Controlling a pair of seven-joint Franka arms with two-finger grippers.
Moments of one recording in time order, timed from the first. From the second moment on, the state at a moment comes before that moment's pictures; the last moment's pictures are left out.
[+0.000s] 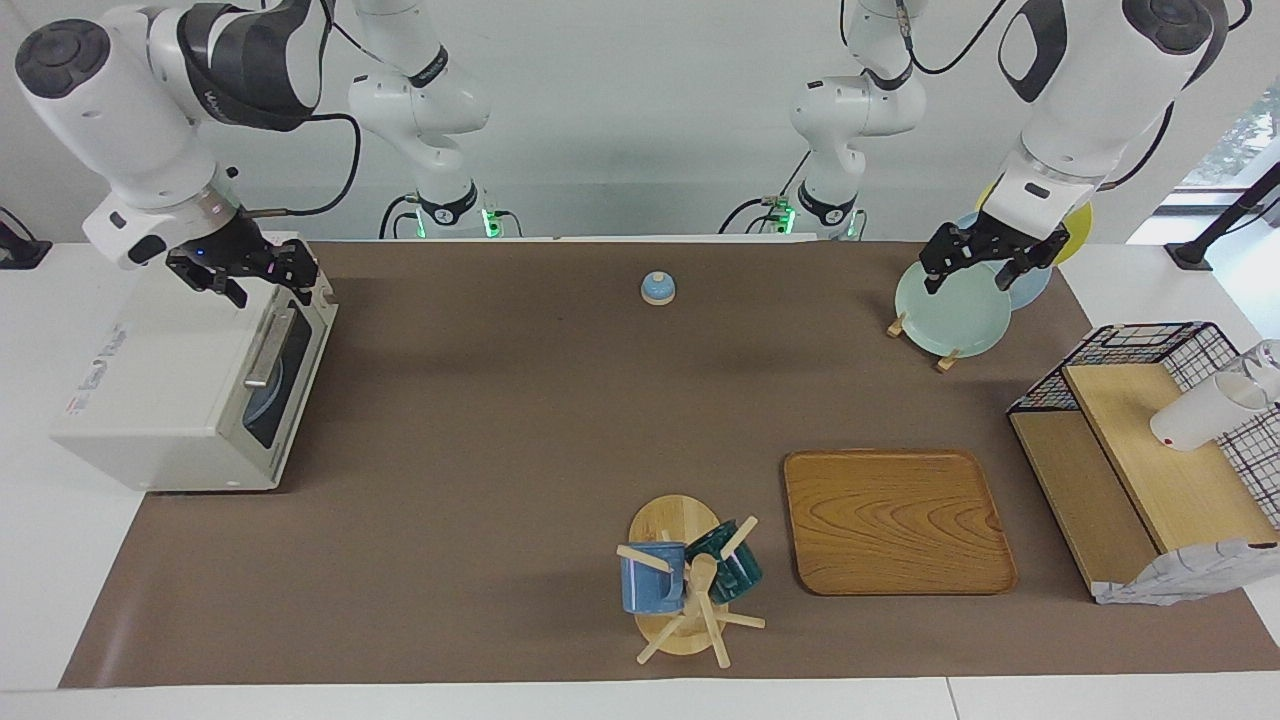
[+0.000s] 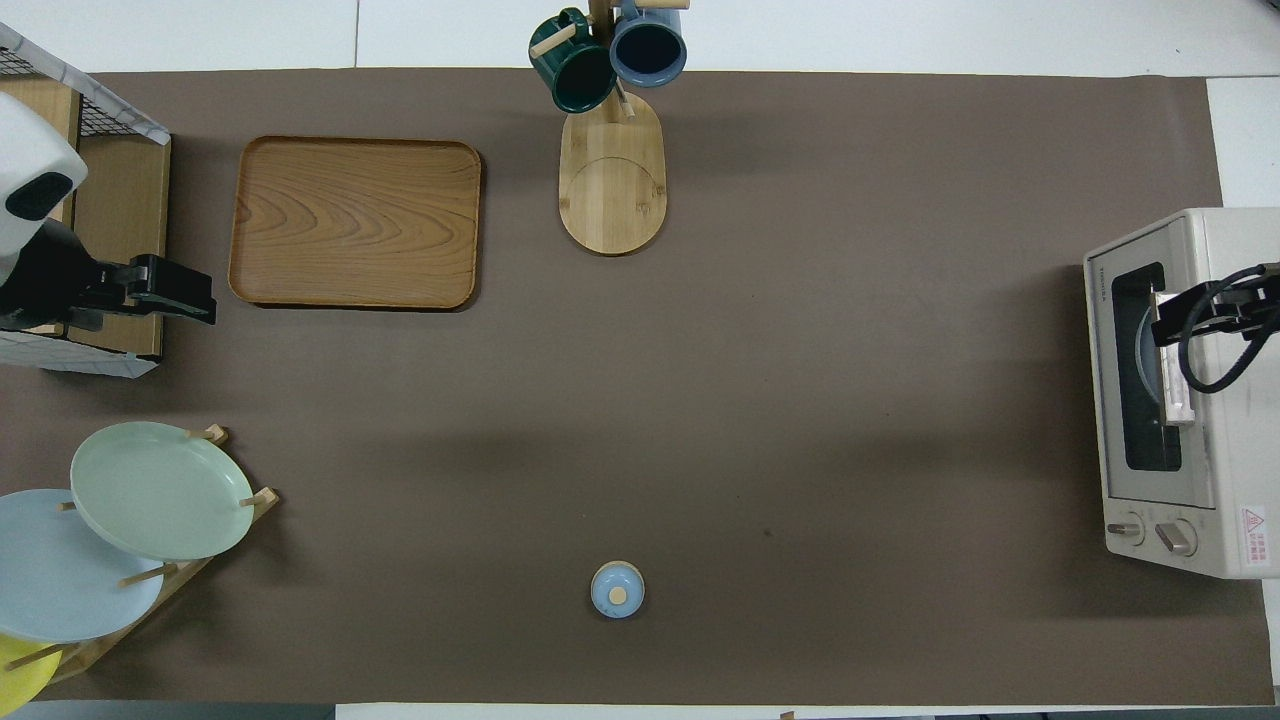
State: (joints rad) left arm -0.02 0.00 -0.11 -1.62 -0.01 1.58 -0.10; right arm 0.00 0.04 -0.12 -1.65 -0.02 1.55 -0.16
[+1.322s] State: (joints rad) left arm -0.02 0.00 -0.11 -1.62 -0.01 1.58 -0.10; right arm 0.04 -0.06 -0.17 -1.75 -0.02 1.62 -0.10
